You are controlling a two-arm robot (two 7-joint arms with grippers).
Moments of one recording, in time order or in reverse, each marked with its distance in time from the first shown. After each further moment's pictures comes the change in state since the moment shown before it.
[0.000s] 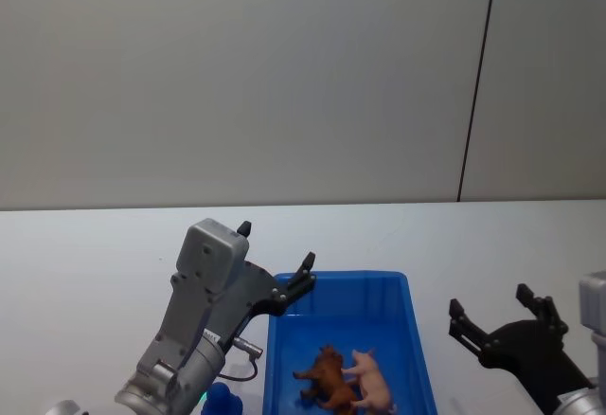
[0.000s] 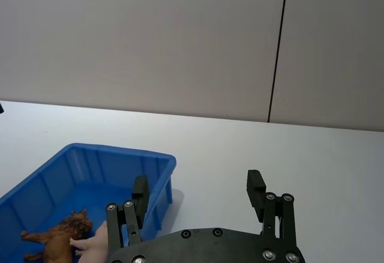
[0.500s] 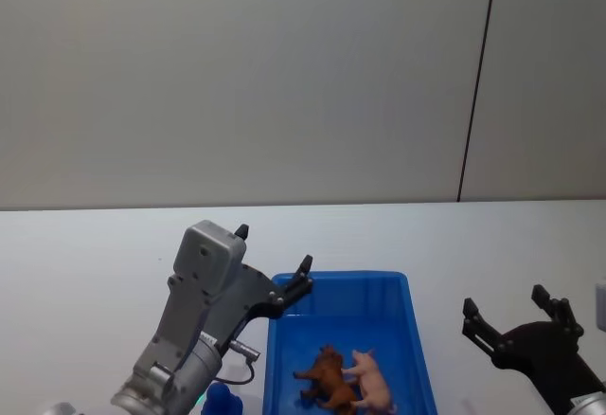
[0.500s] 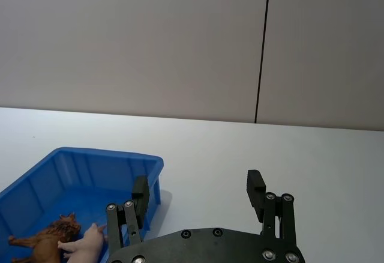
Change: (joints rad) left arm 0.009 0.008 -0.004 -0.009 -0.007 0.013 -0.001; right arm -0.026 0.012 0.010 -0.024 0.010 -0.013 -0.038
